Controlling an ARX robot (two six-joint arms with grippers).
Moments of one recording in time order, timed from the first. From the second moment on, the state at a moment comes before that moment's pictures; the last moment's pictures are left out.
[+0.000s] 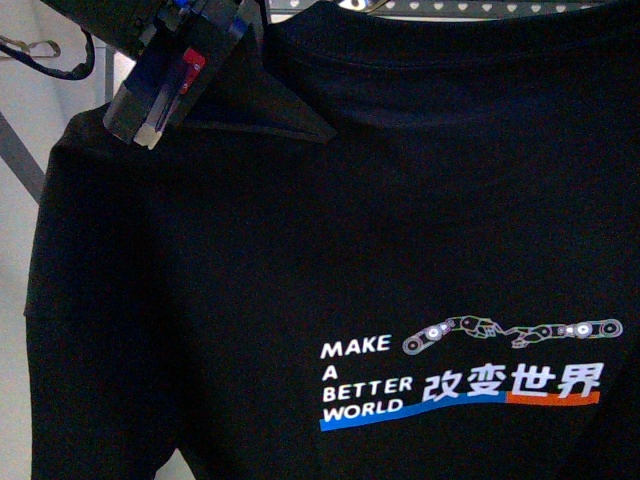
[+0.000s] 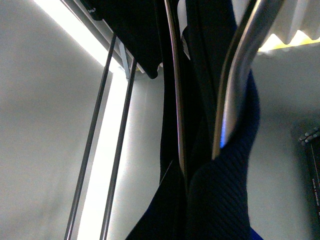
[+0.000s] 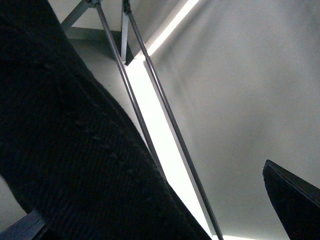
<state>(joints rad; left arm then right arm) -0.27 1.70 1.50 -0.57 0.72 1.18 -0.13 1.56 1.33 -0.42 -0.69 -1.18</state>
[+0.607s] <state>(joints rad) -0.26 1.70 1.51 -0.43 0.73 1.19 -0.14 1.56 1.31 -0.38 -0.68 -1.23</state>
